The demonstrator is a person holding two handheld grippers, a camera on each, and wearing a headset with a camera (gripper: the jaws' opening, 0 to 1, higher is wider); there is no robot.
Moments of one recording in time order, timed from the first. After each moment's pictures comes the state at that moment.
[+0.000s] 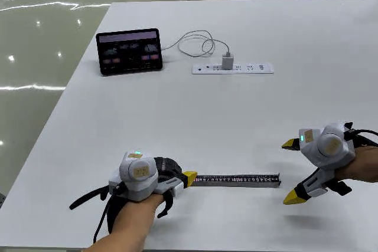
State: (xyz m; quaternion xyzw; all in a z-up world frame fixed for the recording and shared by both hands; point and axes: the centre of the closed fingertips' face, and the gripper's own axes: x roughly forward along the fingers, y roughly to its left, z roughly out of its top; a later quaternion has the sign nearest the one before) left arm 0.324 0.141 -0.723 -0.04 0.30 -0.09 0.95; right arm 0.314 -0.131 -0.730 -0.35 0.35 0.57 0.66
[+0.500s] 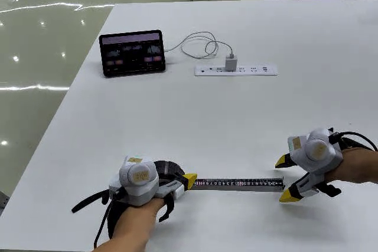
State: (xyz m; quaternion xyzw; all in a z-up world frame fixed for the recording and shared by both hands) left arm 0.324 0.141 -0.721 -0.04 0.29 -0.09 0.95; right arm 0.306 -0.124 -0.756 -0.36 0.37 0.60 0.61
